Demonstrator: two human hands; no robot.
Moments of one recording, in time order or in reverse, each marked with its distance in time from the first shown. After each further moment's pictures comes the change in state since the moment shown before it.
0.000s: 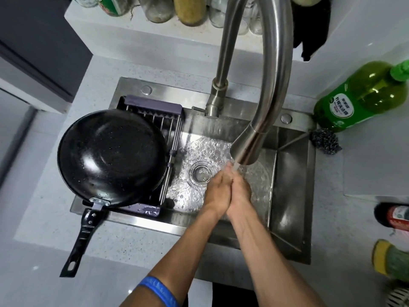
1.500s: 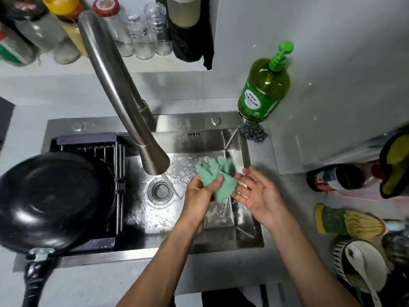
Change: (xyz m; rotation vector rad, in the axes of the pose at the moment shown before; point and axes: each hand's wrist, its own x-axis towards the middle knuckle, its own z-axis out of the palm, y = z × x) left_hand -0.037 0.043 0.096 -0.293 -0.220 -0.024; right_hand -0.028 -0.117 -0.182 0.099 -0.266 -0.113
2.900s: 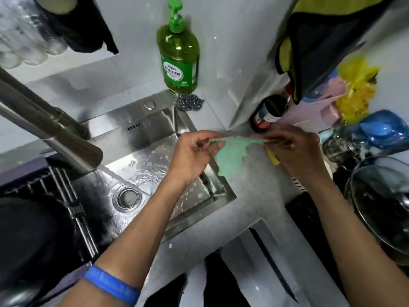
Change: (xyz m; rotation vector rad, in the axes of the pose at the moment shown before) left_hand 0.000 0.000 0.066 0.657 -0.514 0.491; right_hand -0.119 -0.020 -0.122 -1.089 0.635 -0.937
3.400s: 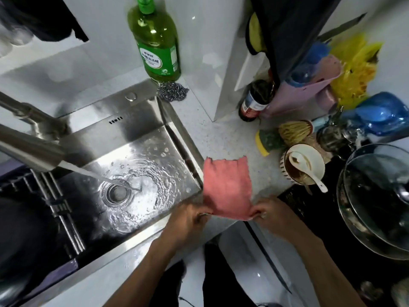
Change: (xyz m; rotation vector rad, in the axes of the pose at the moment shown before) left_hand -0.107 -0.107 0.052 0.529 -0.428 -0.018; right_hand -0.130 0.105 0.029 -0.170 -0.671 0.173
